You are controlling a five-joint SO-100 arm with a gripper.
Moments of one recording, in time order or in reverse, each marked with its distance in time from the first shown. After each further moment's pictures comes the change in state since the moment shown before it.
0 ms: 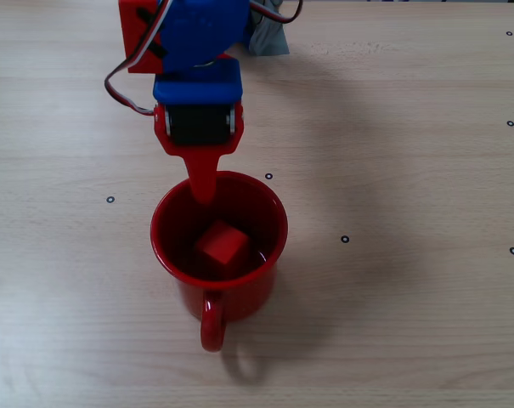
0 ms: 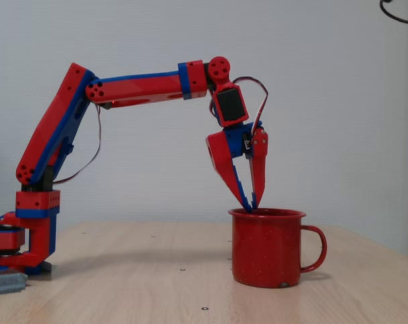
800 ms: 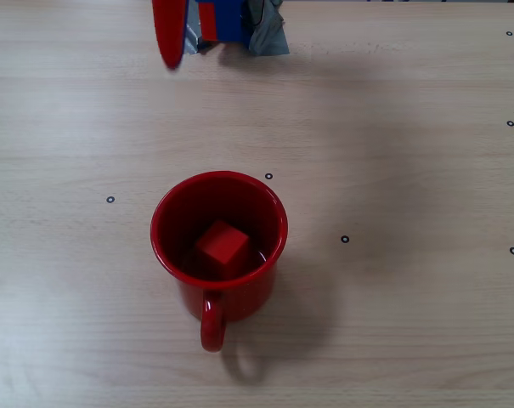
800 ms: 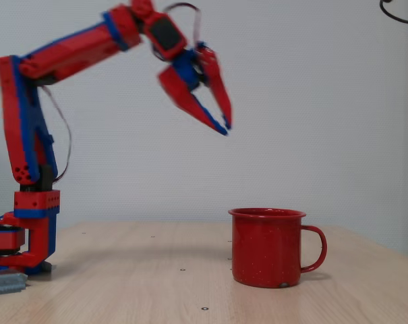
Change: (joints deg) arm 3.0 39.2 21.6 -3.6 -1.7
